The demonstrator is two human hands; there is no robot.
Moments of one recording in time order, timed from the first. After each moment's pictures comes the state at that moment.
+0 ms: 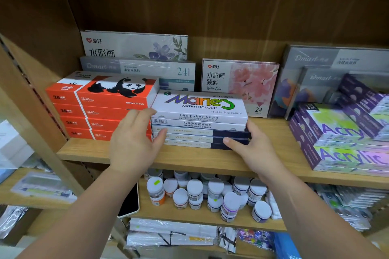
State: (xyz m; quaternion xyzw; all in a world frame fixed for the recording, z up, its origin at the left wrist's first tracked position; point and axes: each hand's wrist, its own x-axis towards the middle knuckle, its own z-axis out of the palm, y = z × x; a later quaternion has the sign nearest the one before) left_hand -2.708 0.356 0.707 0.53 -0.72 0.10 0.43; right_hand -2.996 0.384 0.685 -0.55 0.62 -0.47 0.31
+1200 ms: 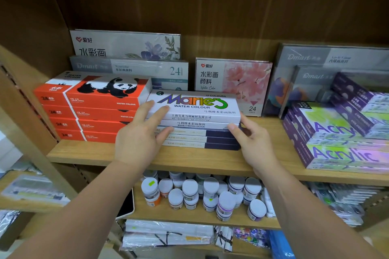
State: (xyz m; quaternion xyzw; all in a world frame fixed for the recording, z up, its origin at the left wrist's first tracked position) left_hand -2.725 0.334 0.699 0.53 -0.77 0.10 0.33; right_hand -3.007 0.373 0.683 -0.55 0.60 -0.52 0.27
